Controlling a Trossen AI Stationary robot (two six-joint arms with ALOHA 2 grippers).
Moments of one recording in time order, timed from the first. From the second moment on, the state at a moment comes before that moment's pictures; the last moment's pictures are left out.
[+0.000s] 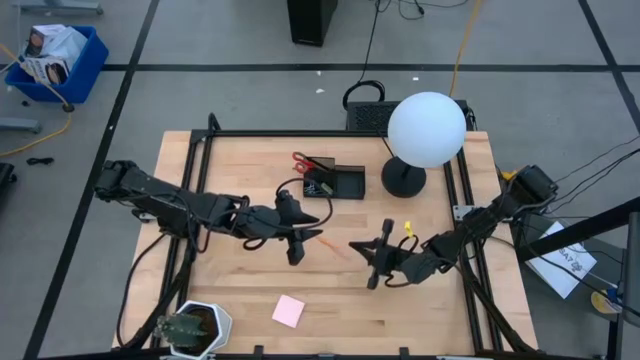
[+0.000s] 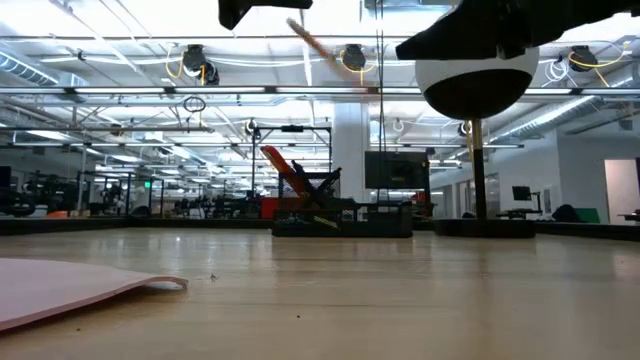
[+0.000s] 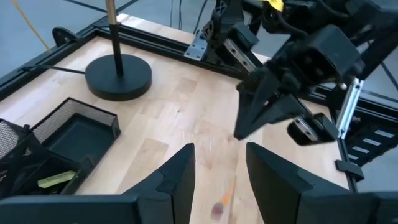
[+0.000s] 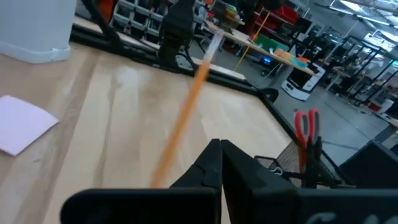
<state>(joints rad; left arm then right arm) -0.28 1.43 1.16 -0.22 -0.37 -0.42 0.58 1.49 0.64 0.54 0.90 -0.15</state>
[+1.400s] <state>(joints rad) -0.35 1.43 1.16 -0.29 -0.37 -0.39 0.51 2.28 1.27 0.43 0.49 0.16</state>
